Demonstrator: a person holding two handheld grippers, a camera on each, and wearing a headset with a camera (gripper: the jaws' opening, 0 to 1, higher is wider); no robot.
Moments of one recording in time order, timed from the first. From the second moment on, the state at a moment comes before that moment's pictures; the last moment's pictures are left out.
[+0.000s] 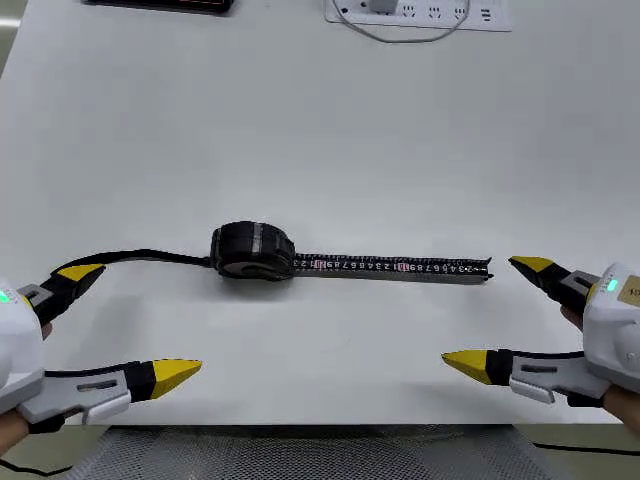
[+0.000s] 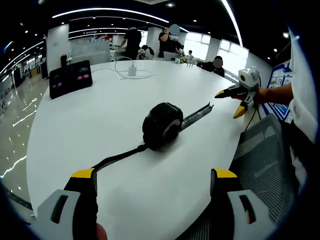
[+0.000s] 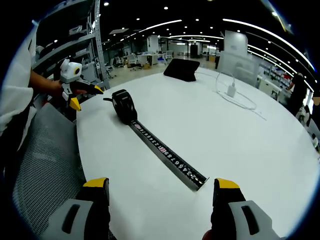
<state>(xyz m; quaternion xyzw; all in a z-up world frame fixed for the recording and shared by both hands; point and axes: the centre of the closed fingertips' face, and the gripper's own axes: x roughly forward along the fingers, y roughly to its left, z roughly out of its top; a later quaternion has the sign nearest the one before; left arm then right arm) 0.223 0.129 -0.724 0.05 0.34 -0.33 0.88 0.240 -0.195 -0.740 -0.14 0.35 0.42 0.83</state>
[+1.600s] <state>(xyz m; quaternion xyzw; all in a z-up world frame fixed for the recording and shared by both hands) 0.217 0.127 -0.717 0.05 0.33 -0.33 0.88 0.220 -0.194 -0.735 -0.12 0.35 0.40 0.84</state>
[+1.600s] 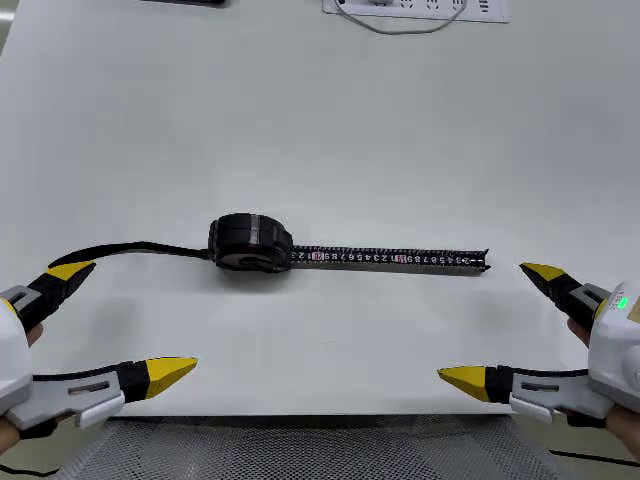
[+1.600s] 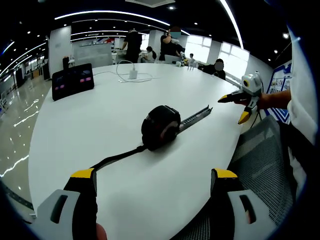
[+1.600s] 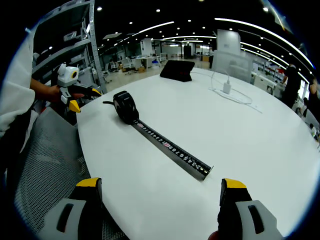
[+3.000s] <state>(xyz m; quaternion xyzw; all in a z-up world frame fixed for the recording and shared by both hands) 0.215 0.127 -0.717 0.04 0.33 -0.32 0.88 0.221 -0.196 -0.735 -0.11 0.35 0.40 0.84</state>
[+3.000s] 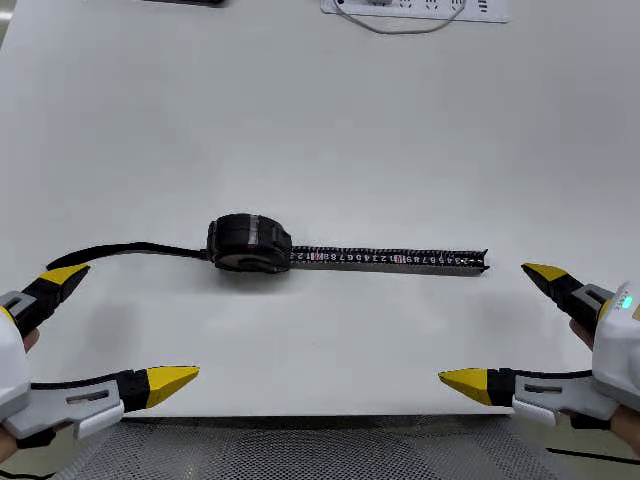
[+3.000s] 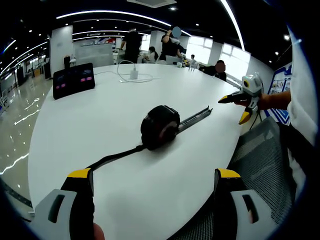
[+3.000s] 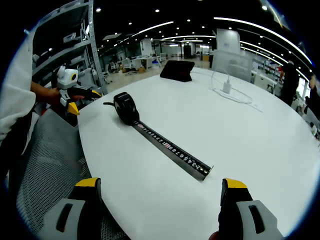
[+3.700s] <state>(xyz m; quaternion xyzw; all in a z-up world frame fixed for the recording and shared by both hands) 0.224 0.111 -0.715 0.04 0.32 -0.32 0.89 0.226 -0.195 -0.731 -0.11 0.34 0.40 0.84</state>
